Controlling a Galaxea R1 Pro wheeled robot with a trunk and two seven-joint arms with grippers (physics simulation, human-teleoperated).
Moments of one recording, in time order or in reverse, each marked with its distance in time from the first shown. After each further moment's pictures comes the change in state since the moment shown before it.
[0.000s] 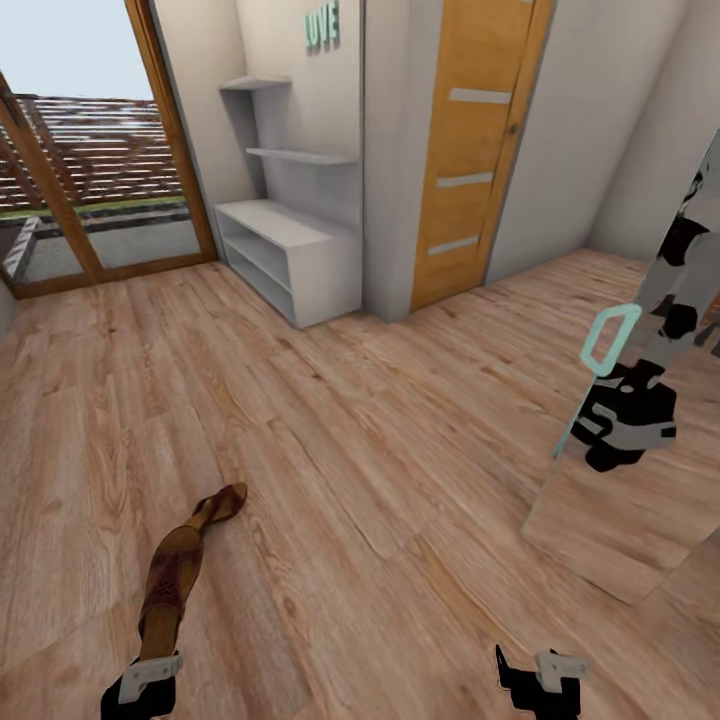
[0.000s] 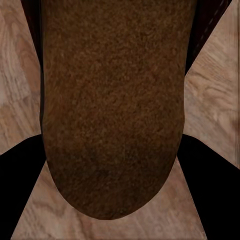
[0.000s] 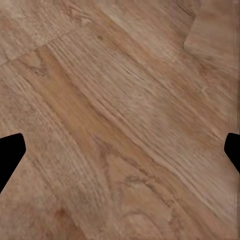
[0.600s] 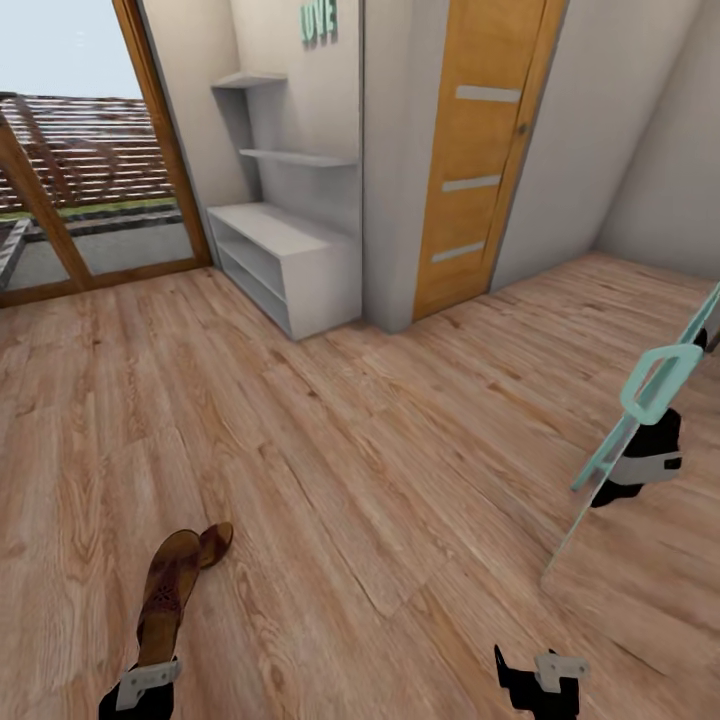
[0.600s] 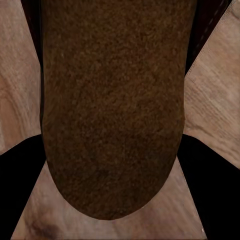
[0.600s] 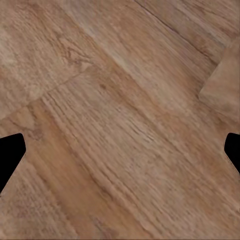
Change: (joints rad) left arm 0.012 0.000 0.000 0.000 0.001 -0.001 0.000; right arm 0.000 0.003 0.000 0.000 0.001 0.000 0.000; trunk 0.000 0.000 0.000
